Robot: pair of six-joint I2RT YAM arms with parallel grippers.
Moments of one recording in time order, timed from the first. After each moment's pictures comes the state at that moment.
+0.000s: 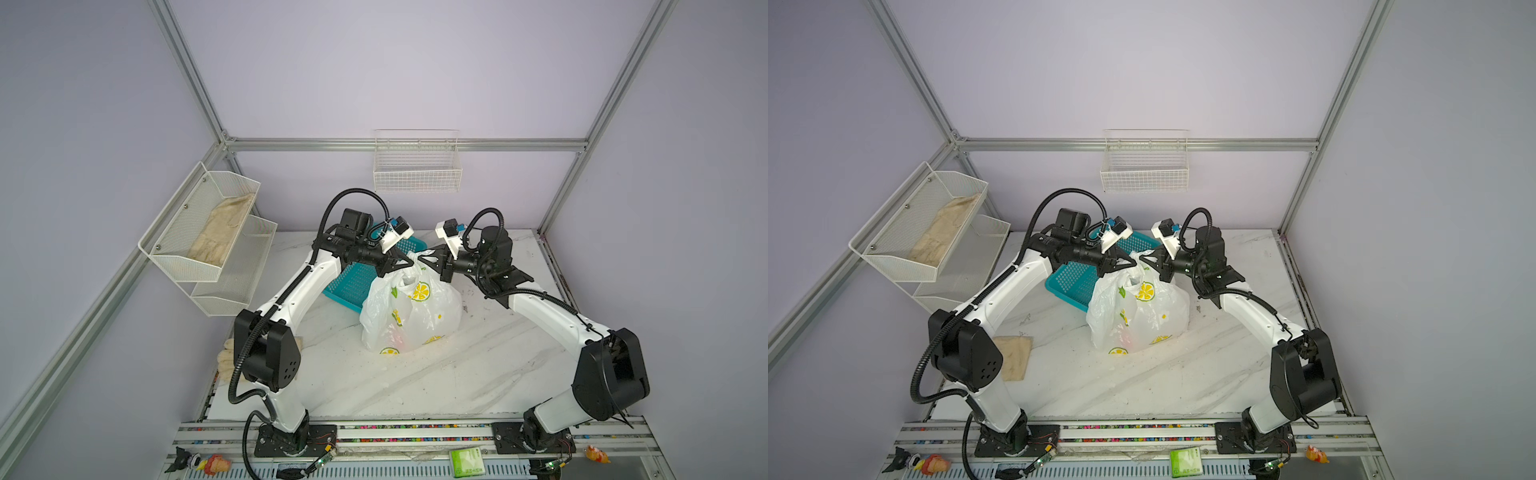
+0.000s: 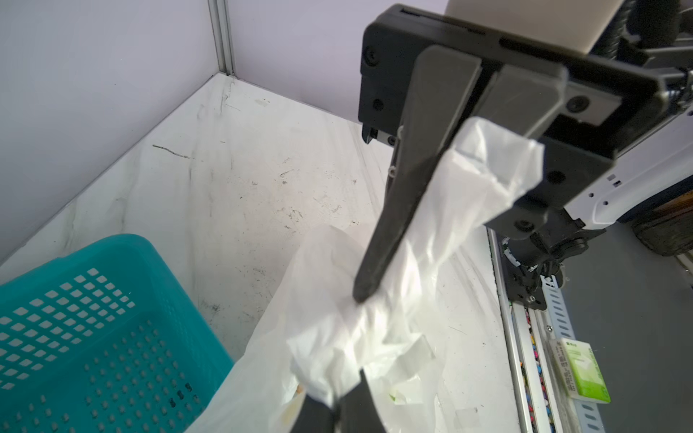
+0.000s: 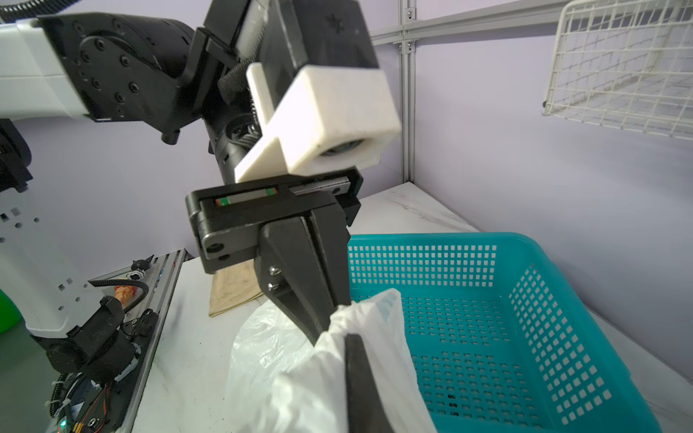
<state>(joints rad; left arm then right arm) -0.38 1.76 1.69 -0.67 0.86 0.40 0.42 1.53 1.17 0.21 -0.86 0.01</state>
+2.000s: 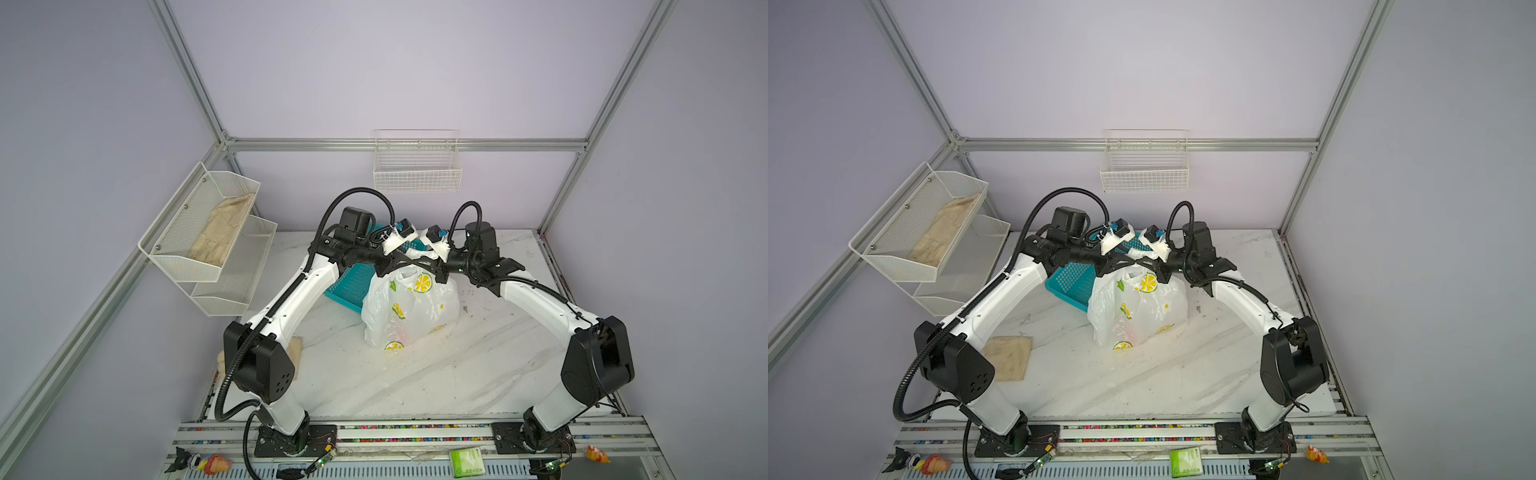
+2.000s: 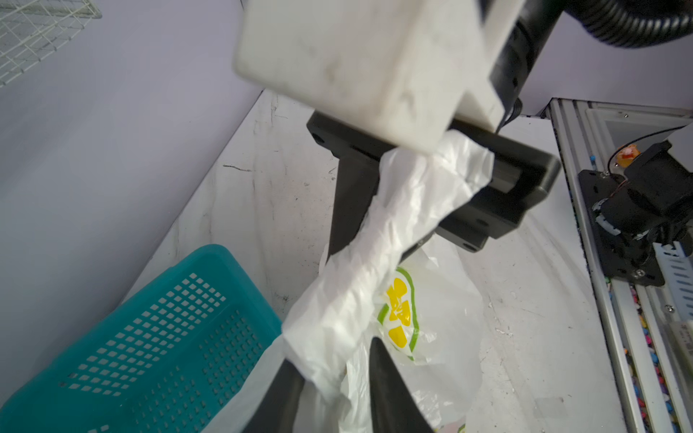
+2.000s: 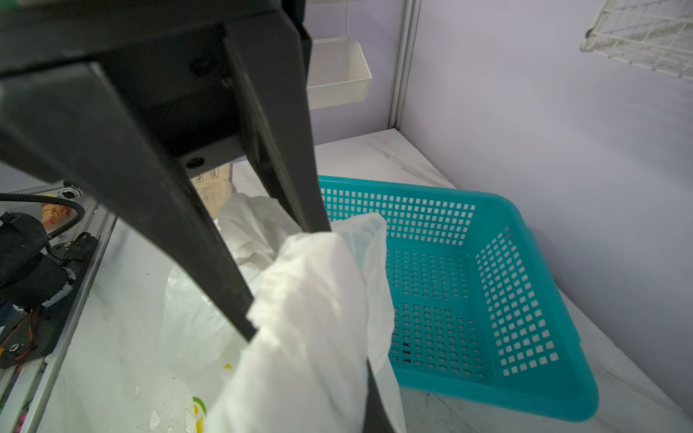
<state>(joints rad) -0.42 1.66 1.65 -0.65 0.63 0.57 0.44 1.63 1.32 -0.11 -0.76 -0.33</state>
